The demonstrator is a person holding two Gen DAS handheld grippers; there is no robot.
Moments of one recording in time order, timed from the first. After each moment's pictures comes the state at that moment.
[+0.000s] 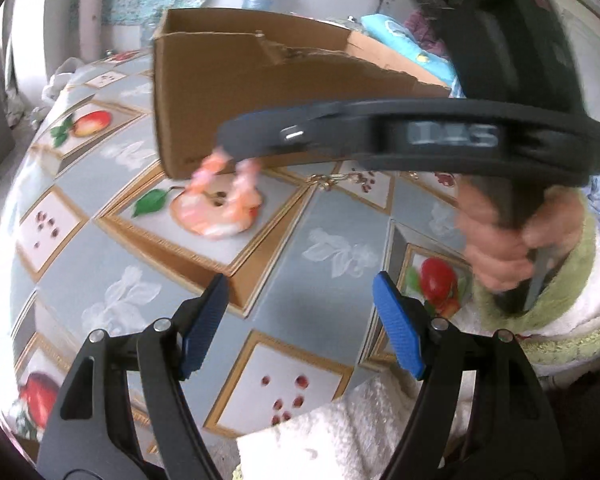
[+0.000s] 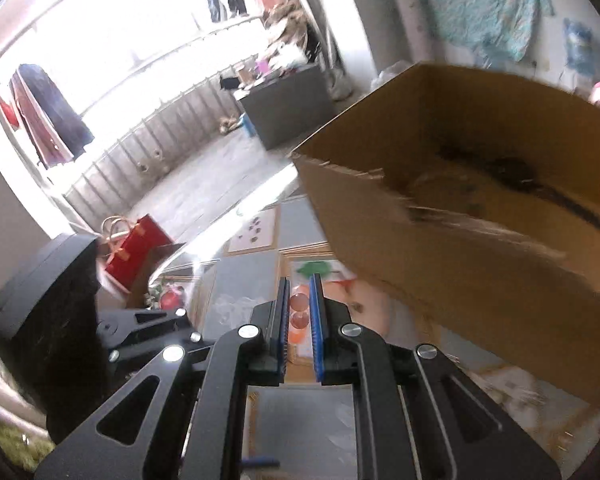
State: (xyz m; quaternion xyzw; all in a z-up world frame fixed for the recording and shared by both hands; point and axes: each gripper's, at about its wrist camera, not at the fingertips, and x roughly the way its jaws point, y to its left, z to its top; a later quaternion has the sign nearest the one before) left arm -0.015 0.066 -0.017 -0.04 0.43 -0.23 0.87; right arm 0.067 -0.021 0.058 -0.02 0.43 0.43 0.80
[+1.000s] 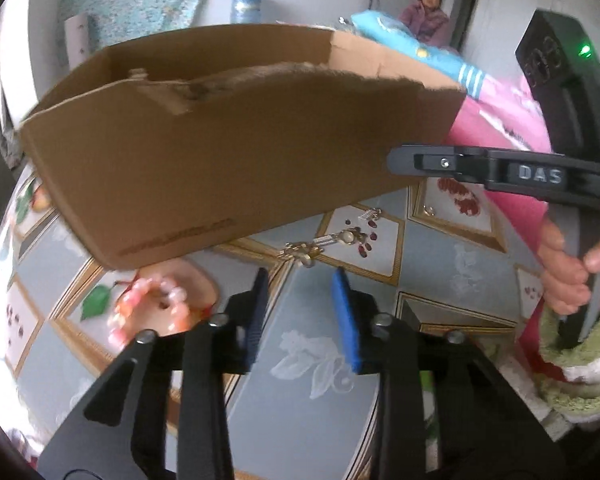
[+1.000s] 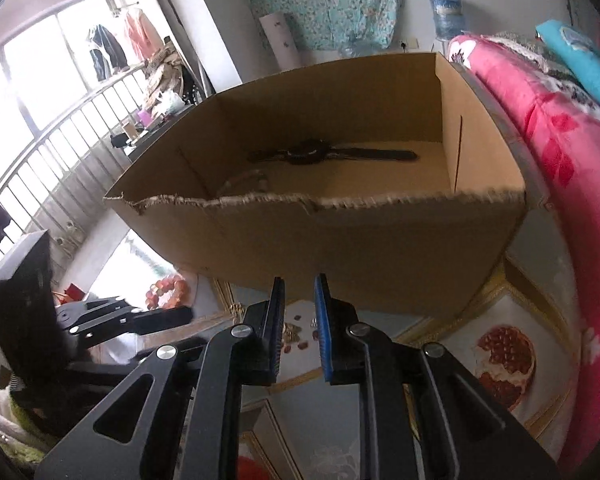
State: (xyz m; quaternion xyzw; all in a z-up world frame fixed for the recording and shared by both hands) left arm 0.050 -0.003 -0.020 0.02 0.41 -0.22 0.89; right arm 0.080 -0.173 0.050 0.05 0.42 0.23 0.88
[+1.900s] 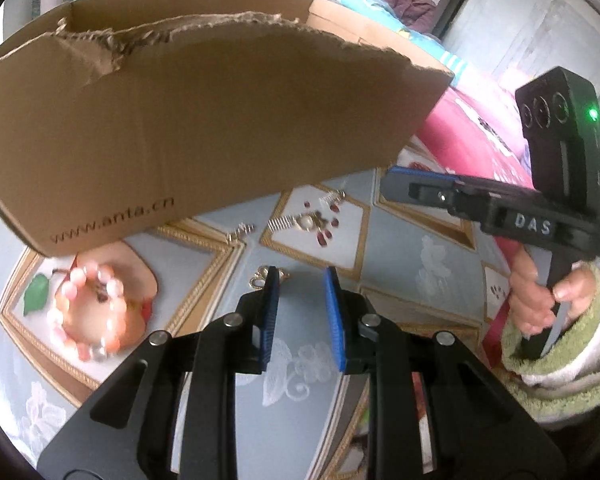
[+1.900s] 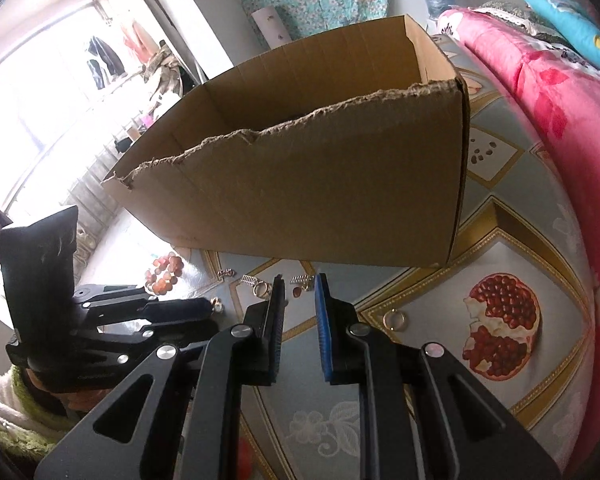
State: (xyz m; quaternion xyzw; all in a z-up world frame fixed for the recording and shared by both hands) left arm 0.063 -0.014 -0.032 -0.03 0.47 -0.28 0.84; right arm 0.068 -0.203 0.030 0.09 0.44 0.24 0.86
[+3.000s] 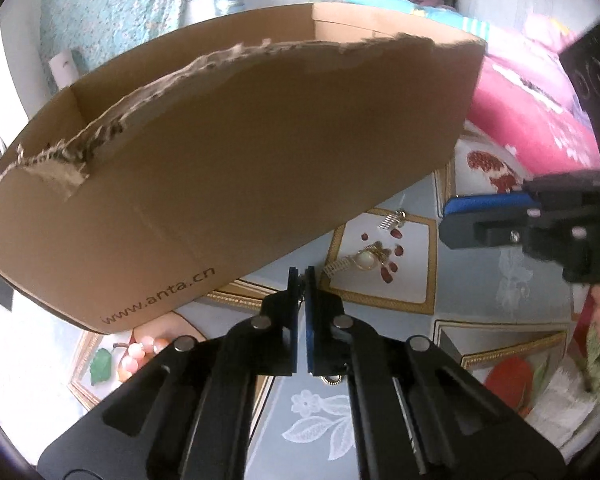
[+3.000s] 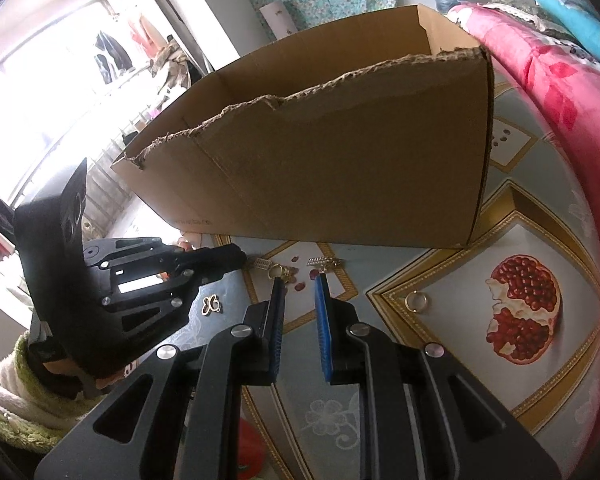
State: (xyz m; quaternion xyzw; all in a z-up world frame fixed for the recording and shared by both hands) left arm 0.079 -0.038 -0.029 0.13 0.41 -0.20 0.88; right arm 0.064 -0.205 0.023 0.09 0.45 0.25 0.85
